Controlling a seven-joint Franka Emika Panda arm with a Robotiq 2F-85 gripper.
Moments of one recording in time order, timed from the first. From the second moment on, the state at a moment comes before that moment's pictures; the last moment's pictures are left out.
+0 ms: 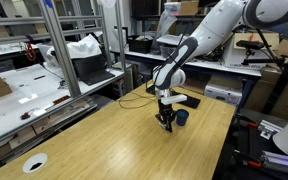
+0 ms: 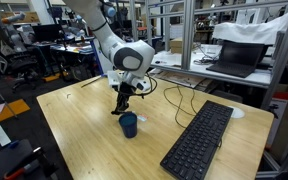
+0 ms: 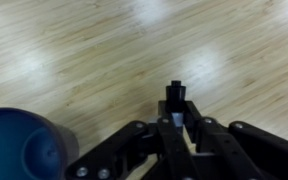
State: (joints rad) arm 0.08 0.75 0.03 -1.86 0.43 2.21 0.28
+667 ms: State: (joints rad) arm 0.05 0.55 -0.01 -1.88 0.37 2.14 0.29
